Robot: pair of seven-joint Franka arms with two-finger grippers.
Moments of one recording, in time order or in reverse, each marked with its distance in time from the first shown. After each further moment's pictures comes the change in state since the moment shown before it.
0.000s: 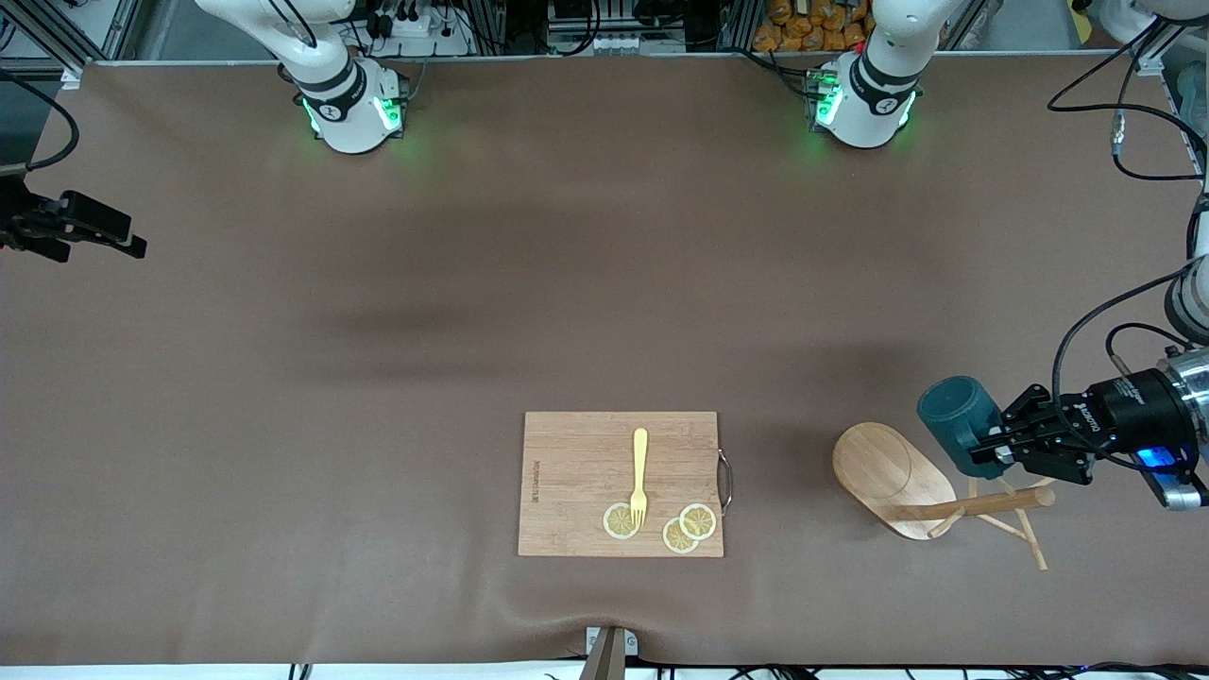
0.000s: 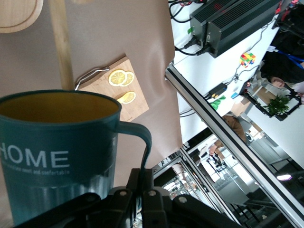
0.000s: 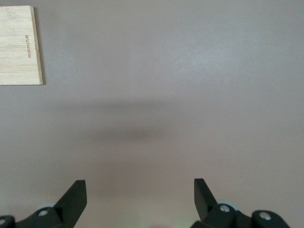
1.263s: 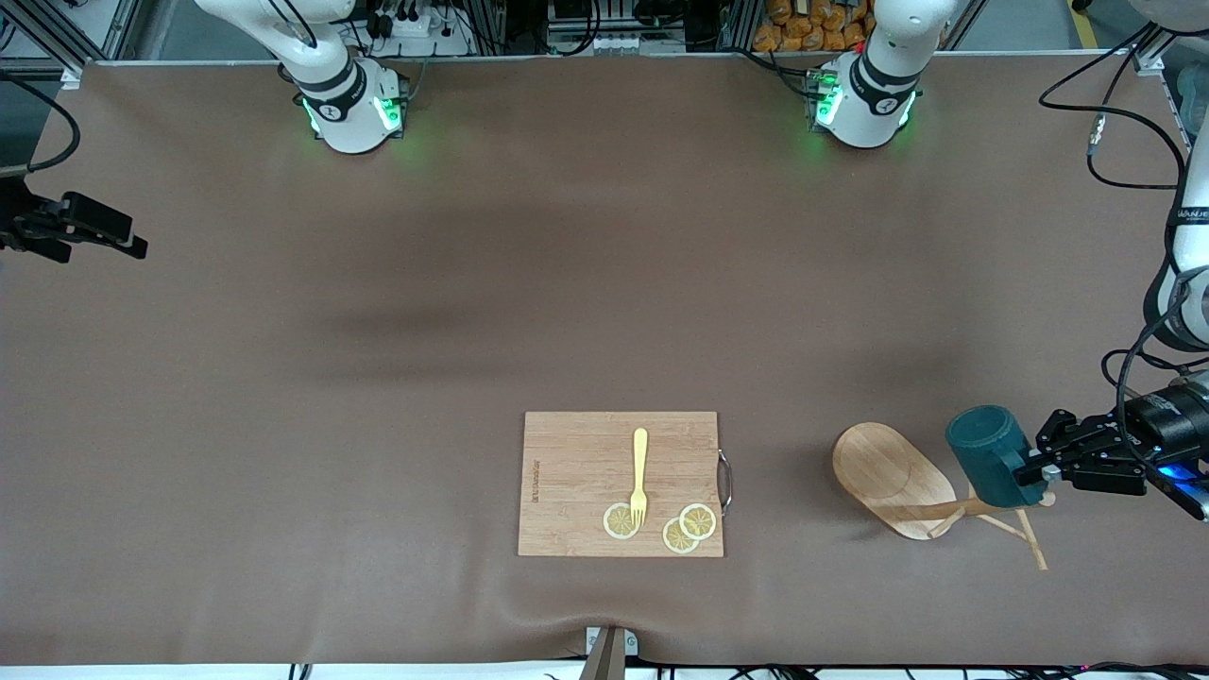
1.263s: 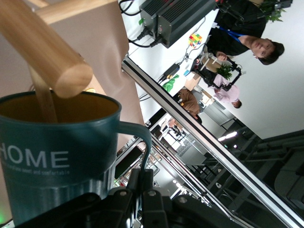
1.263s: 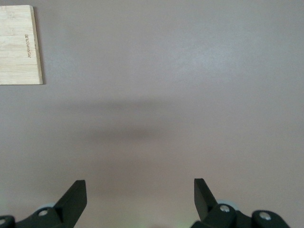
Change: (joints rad) left arm 0.041 0.074 0.065 -0.008 -0.291 -0.003 0.353; right arm 0.001 0.002 0.000 0.000 0.000 0.000 0.000
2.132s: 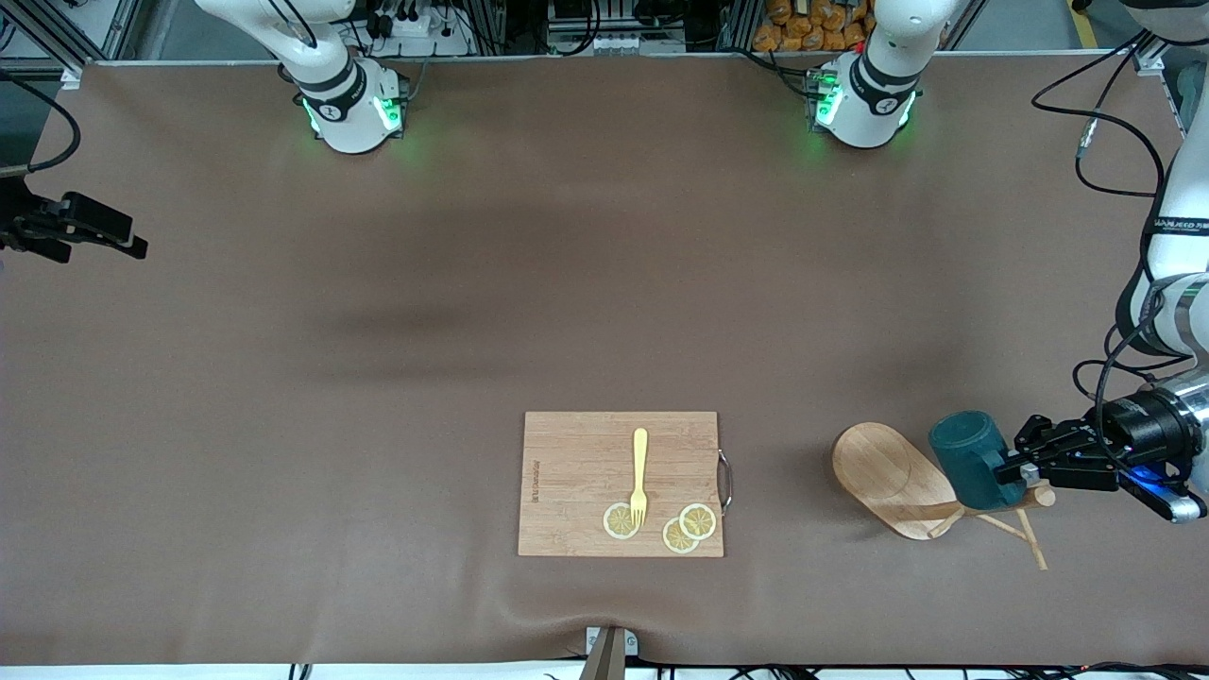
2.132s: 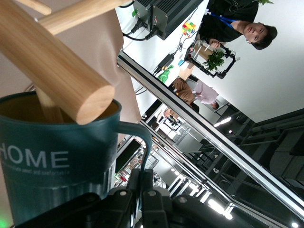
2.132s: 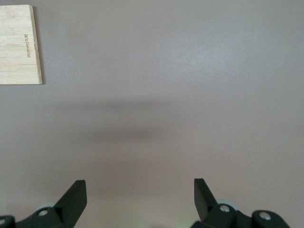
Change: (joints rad) left arm 0.003 0.033 0.004 -0.039 -0.060 0.000 0.134; right arm 0.001 0.000 0.000 0.000 -0.002 0.000 0.000
